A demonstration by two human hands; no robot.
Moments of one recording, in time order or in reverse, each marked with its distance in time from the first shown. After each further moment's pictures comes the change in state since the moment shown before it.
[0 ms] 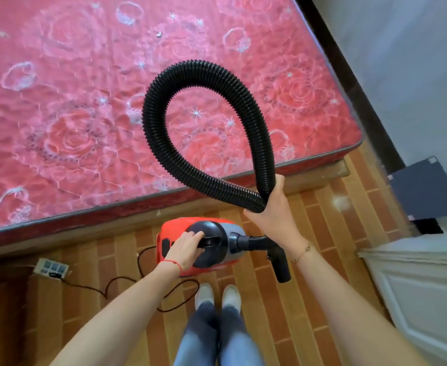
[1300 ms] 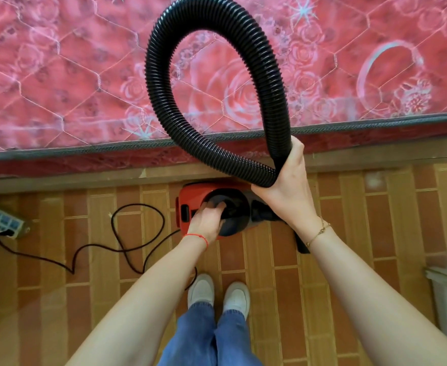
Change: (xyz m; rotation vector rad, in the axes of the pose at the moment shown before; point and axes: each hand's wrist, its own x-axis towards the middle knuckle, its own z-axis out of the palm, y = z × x) left_hand 0.233 -0.099 0.197 -0.119 -0.015 -0.167; right_hand 0.162 0.235 0.202 -0.204 -0.068 -0.140
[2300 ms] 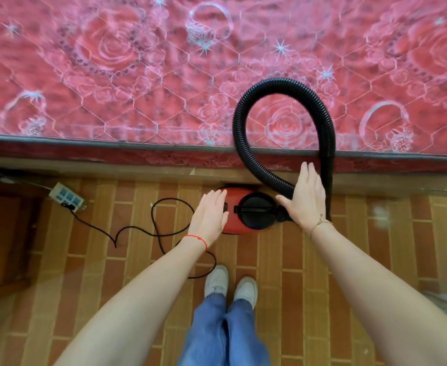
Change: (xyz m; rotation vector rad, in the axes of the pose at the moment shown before) left_hand -0.145 -0.013 -0.101 0.026 0.360 -0.007; right_hand -0.044 -0.068 -0.024 -0.676 -0.174 0.115
